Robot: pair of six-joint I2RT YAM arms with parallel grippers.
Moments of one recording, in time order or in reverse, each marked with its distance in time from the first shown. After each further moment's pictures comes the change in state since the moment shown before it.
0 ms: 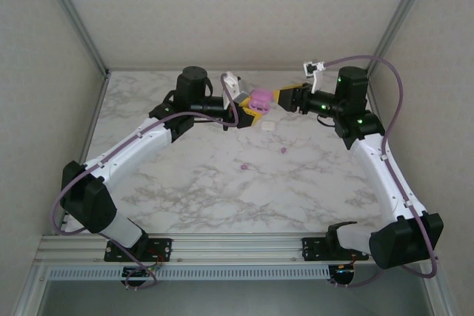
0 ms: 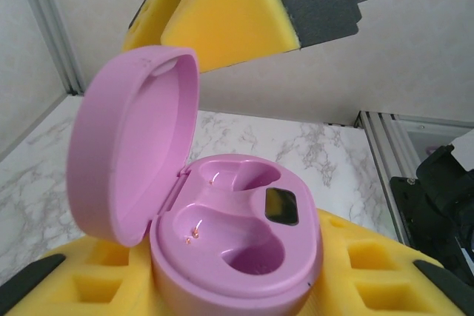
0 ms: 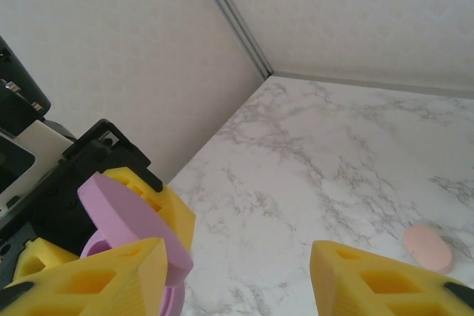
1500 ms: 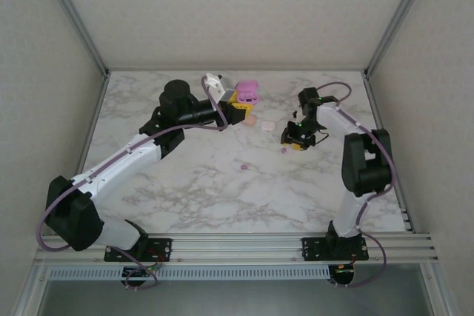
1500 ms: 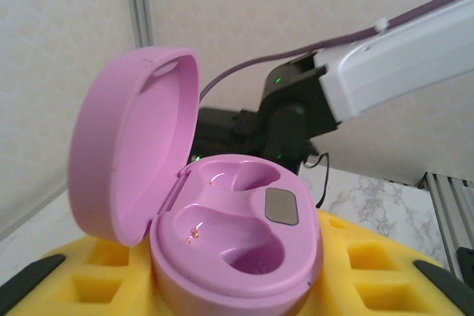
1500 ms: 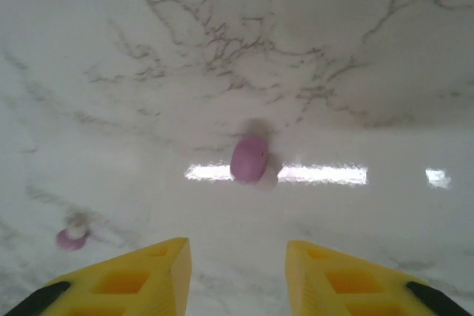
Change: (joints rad) left arm 0.014 -0.153 -0.230 0.315 -0.215 -0.173; right arm 0.021 0.632 0.121 -0.653 0.515 0.056
